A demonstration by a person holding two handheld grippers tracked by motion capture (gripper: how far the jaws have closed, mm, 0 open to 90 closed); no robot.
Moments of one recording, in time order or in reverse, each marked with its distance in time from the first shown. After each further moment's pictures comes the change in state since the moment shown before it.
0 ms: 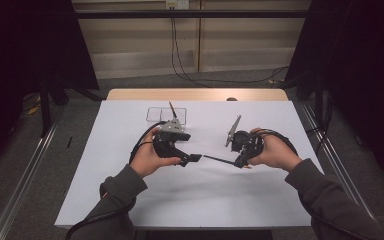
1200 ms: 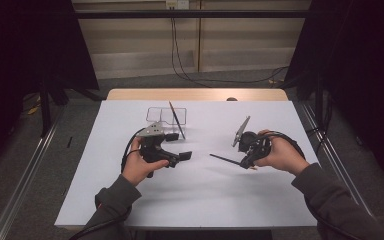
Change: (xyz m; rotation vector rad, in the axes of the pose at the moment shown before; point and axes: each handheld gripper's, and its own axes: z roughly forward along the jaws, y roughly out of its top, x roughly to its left) left arm 0.010 -0.038 -0.019 -0.253 0.024 -0.133; right arm -0.003 -0.020 -0.002 -0.020 -0.014 0.049
